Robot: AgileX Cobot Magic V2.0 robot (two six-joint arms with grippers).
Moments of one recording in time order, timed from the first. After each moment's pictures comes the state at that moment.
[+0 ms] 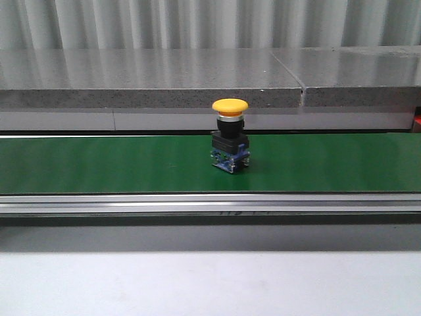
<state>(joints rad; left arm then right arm) -0.13 0.65 -0.52 -0.21 0.47 0.12 -0.47 1.97 -1.45 0.13 0.65 -0.03</state>
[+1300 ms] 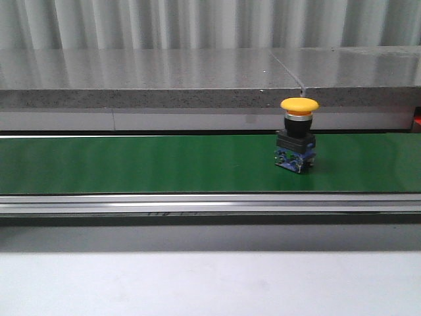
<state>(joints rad) -0.13 0.65 -0.52 -0.21 0.47 0.12 -0.02 1.31 -1.04 0.13 1.00 -0.27</state>
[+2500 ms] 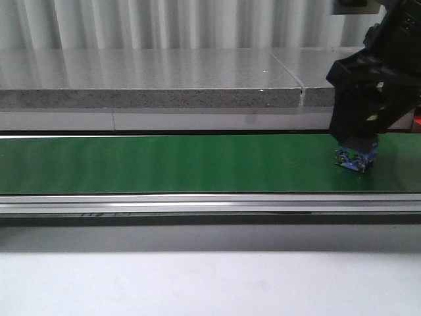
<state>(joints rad) -0.13 0.65 -0.52 -0.21 0.47 0.12 0.22 1.55 -1.07 0.19 0.67 -0.28</state>
